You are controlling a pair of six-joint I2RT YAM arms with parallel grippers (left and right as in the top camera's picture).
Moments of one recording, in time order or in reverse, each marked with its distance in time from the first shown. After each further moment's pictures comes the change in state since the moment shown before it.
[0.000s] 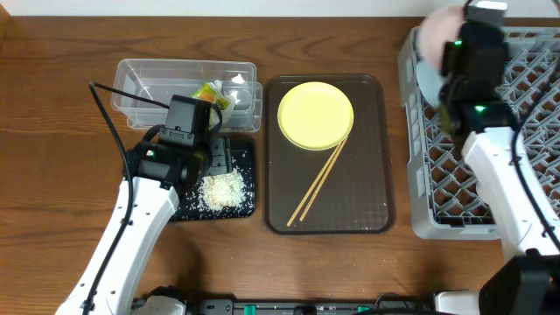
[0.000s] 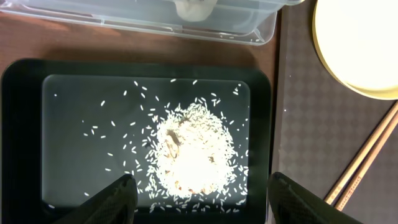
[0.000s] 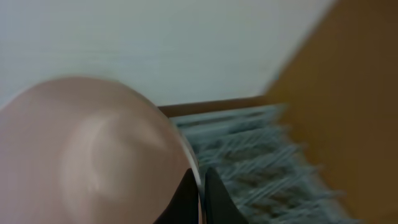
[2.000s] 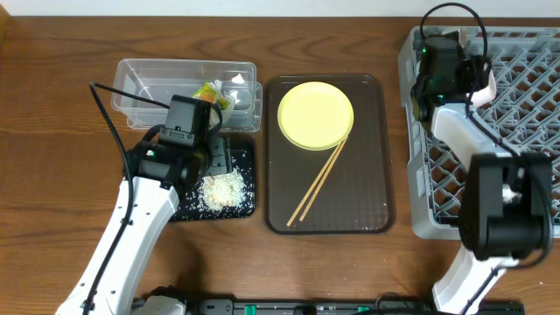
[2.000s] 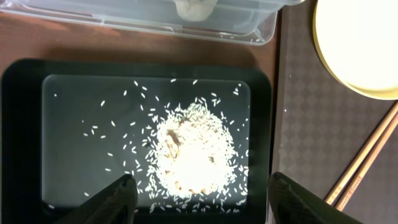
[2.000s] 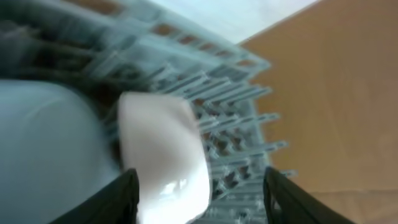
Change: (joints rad) left arm 0.000 0.001 0.000 -0.001 0.000 0.000; right arm 0.021 0.348 -0.005 0.063 0.202 -0.248
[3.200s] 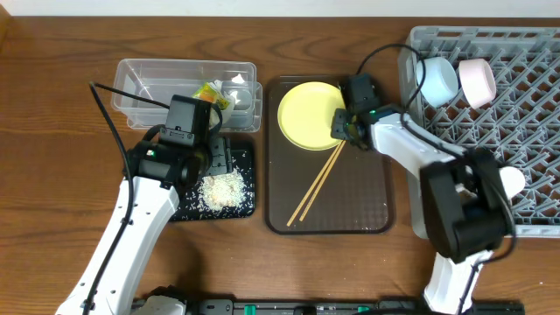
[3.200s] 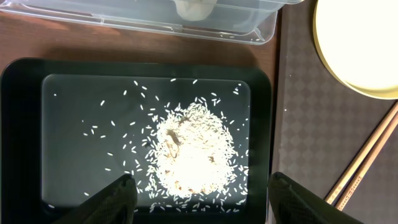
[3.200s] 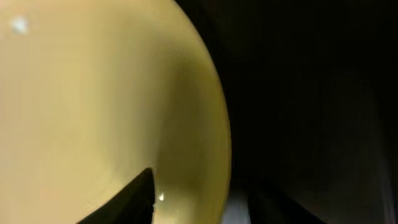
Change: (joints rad) left arm 0.000 0.001 0.000 0.001 -0.001 0.000; right arm 0.302 0.105 -0.011 -0.356 -0.720 0.949
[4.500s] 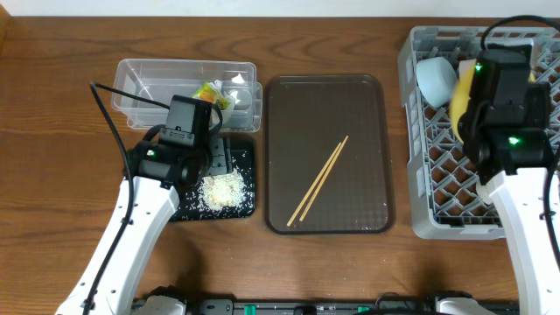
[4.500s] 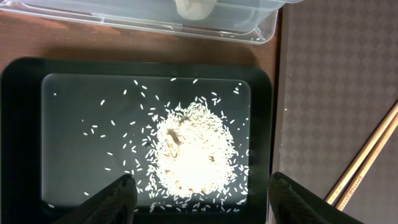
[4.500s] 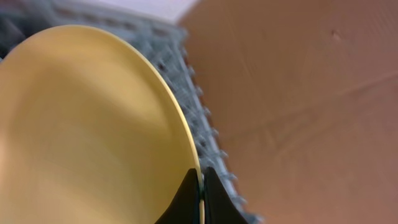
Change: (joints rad) left arm 0.000 0.000 -0.002 0.000 0.000 0.000; right arm -0.330 -0.684 0.001 -0.248 0.791 -0.833
